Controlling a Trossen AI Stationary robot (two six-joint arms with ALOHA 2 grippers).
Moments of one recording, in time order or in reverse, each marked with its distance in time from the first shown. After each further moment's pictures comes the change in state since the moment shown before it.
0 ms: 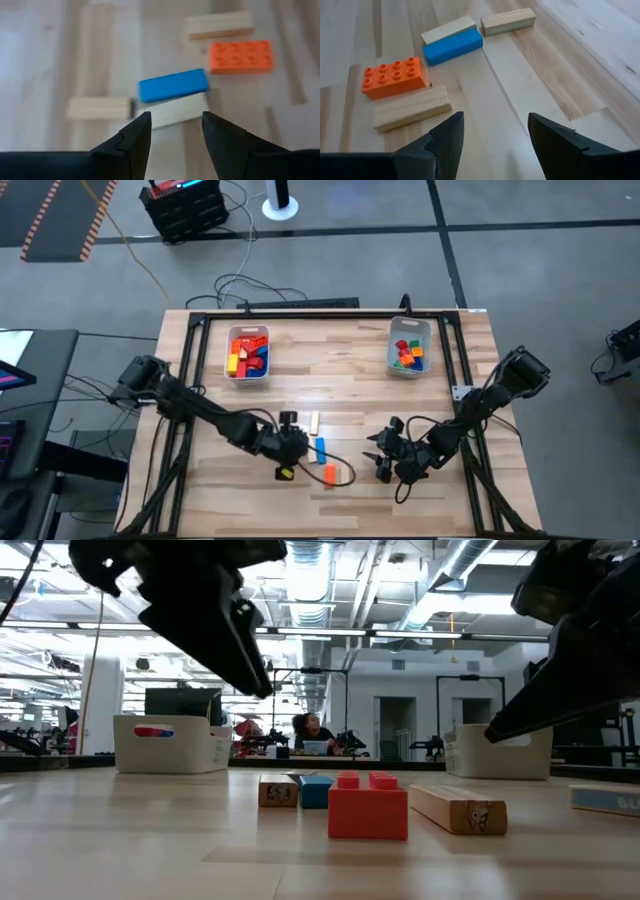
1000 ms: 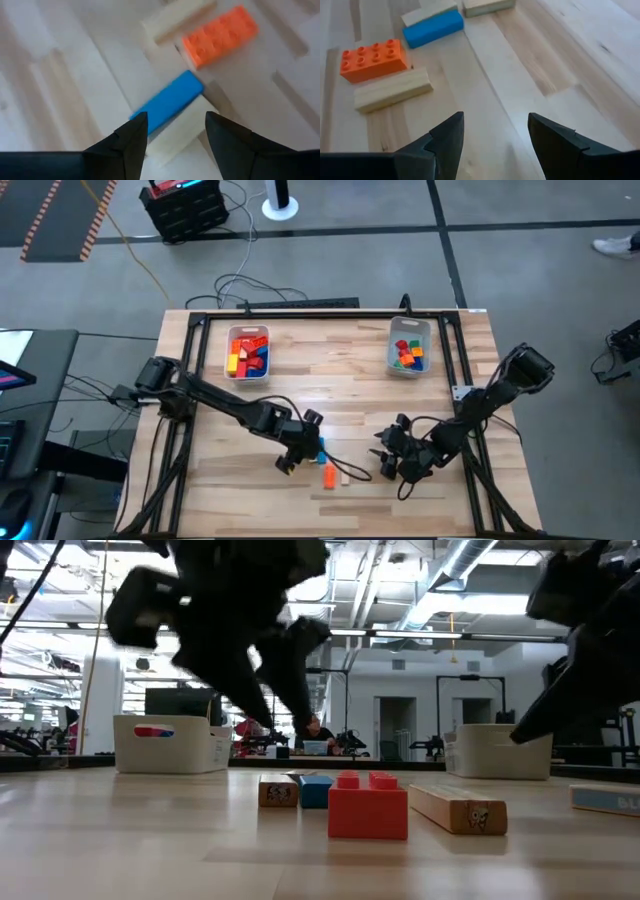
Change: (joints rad) left arm 0.131 0.117 0.106 -0.022 0.281 0.563; right arm 0.016 -0.064 0.000 -0.185 -0.015 0.095
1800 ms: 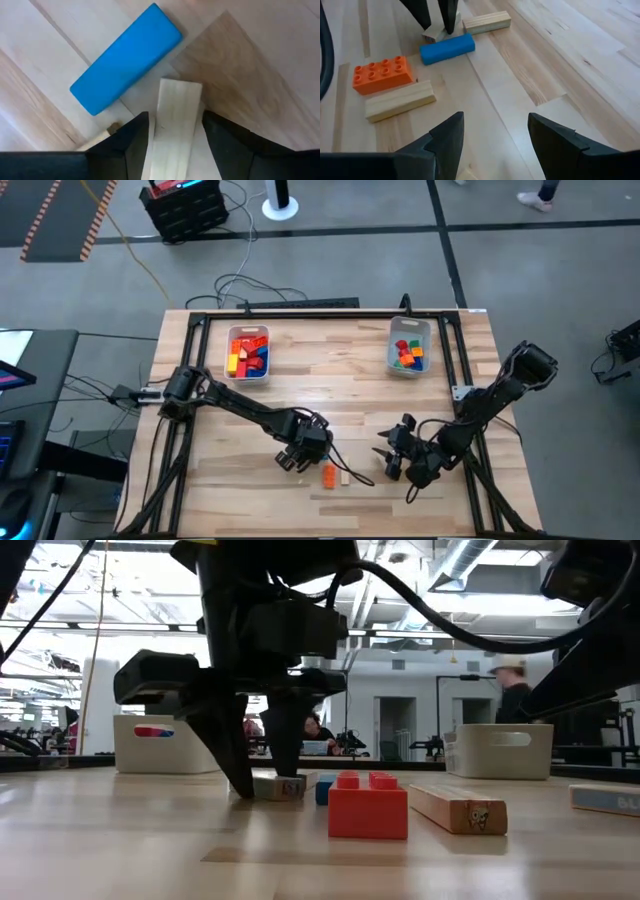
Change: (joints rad) left arm 0.021 0.221 0.194 -0.327 -0.012 0.143; right arm 0.057 -0.042 0.000 -0.038 0.108 0.033
